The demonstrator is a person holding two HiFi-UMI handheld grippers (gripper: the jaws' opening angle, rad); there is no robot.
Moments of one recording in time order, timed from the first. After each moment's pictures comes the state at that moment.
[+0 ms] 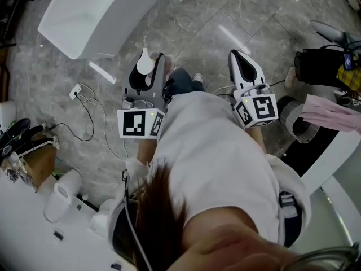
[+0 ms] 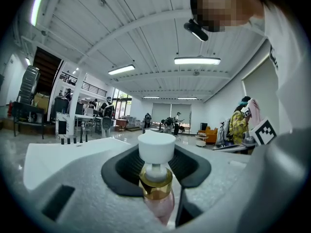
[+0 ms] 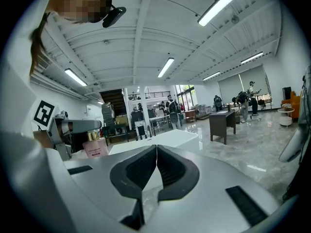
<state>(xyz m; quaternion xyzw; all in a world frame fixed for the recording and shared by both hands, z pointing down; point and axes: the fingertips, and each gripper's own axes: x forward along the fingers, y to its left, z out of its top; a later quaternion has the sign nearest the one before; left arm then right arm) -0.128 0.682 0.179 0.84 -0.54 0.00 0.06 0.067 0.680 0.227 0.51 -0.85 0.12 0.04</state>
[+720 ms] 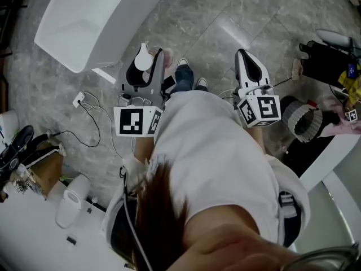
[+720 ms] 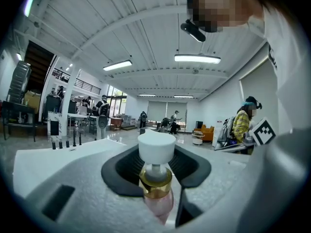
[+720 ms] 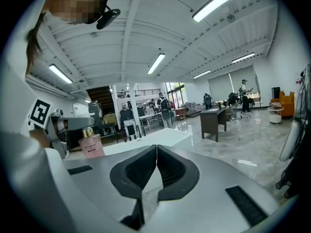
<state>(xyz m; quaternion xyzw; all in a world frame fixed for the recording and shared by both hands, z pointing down) -0.169 0.566 0.168 0.86 -0.50 0.01 0.05 0.045 0.581 0.226 0.57 -0.81 0.14 0.05</state>
